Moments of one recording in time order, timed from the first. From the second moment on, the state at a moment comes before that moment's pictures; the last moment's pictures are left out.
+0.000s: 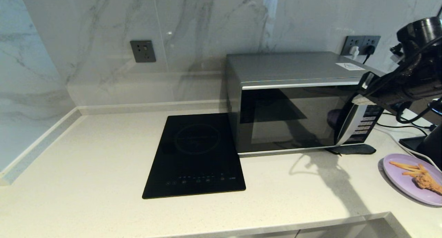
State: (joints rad) left arm 0.00 0.00 0.00 -0.01 0.02 -0.07; right arm 0.02 1.79 -1.68 0.52 -0.04 0.62
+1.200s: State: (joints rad) left arm 0.00 0.00 0.00 -0.01 0.02 -0.07; right arm -0.21 0.95 -0.91 0.62 0.17 0.43
